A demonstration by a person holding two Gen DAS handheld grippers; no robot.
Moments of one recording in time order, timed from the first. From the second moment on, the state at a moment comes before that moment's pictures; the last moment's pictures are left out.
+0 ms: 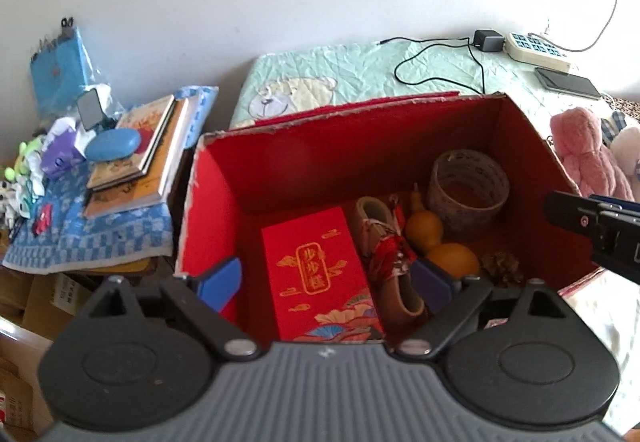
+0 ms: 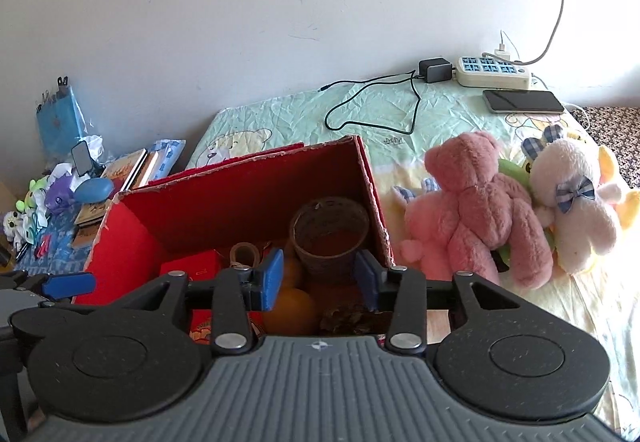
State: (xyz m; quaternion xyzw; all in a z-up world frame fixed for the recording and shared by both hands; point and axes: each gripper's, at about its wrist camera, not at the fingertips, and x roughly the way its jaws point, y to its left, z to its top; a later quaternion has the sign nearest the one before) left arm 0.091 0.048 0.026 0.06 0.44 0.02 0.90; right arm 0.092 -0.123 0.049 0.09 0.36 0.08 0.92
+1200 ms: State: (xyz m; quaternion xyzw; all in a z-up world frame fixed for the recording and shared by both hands) left arm 0.061 0.046 0.045 0.06 0.47 0.00 0.88; right arm 0.059 -0.127 0.066 0.08 0.40 0.07 0.91
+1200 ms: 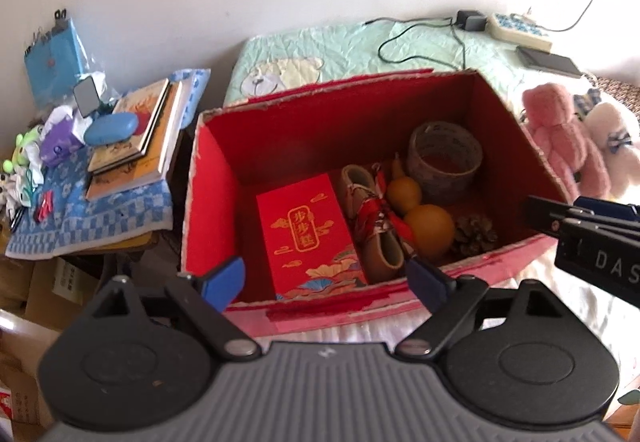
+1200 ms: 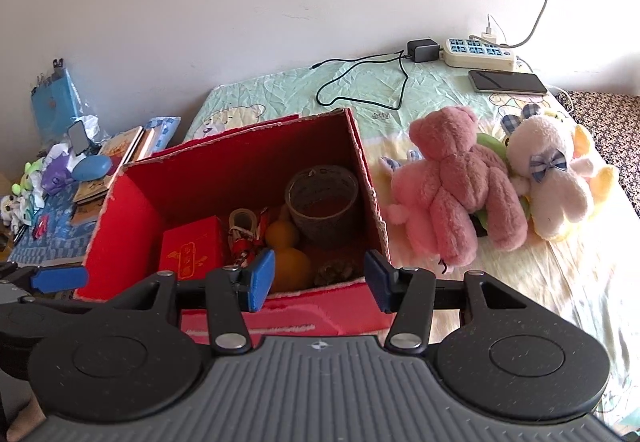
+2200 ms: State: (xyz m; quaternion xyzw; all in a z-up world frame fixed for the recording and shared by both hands) left arm 0.072 0.045 0.022 0.03 0.55 -0.05 0.83; right arm 0.061 -0.130 0.073 0.09 0.43 0.03 0.90
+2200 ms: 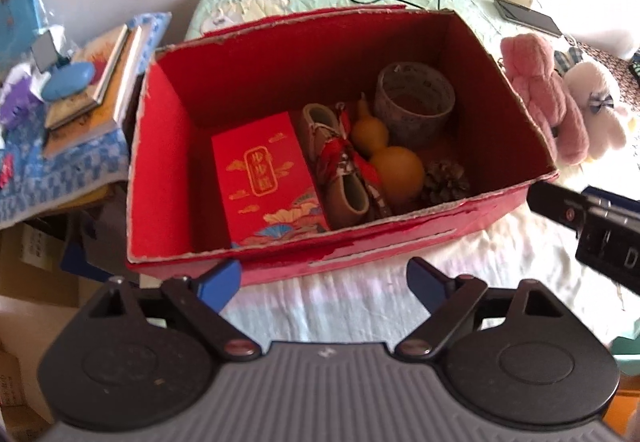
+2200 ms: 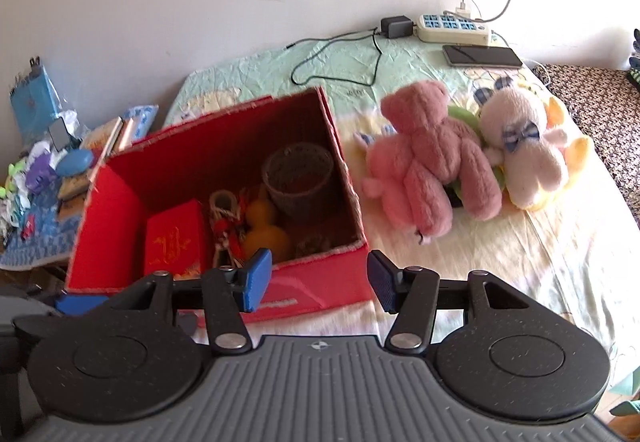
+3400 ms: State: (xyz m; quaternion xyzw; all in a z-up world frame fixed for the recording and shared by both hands) left arm 0.116 0.069 0.036 0.08 0.45 0.05 0.89; right arm 0.107 -0.104 0.061 0.06 0.40 0.04 0.91
